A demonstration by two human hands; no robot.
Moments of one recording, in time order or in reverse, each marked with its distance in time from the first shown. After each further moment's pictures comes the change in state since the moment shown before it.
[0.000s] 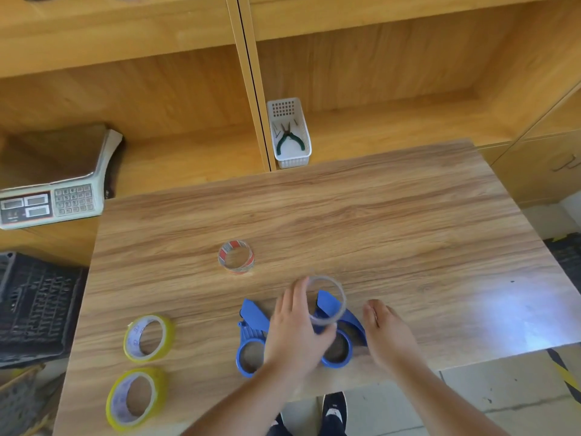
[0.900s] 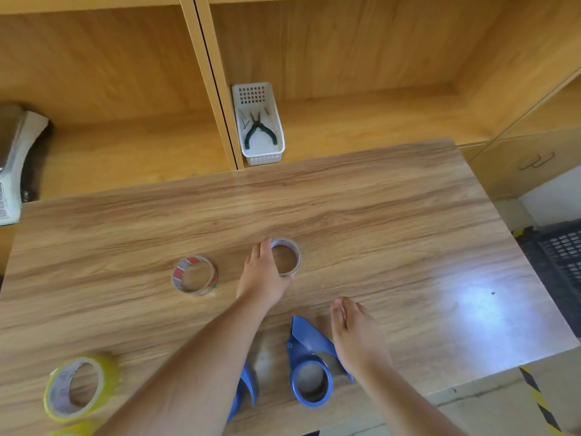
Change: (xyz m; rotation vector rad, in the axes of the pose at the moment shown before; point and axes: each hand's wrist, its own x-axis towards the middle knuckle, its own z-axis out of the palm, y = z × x) left_hand 0.177 -0.038 0.030 0.085 -0.162 -0.233; right_hand 0.054 -0.025 0.008 -0.046 0.071 -0.038
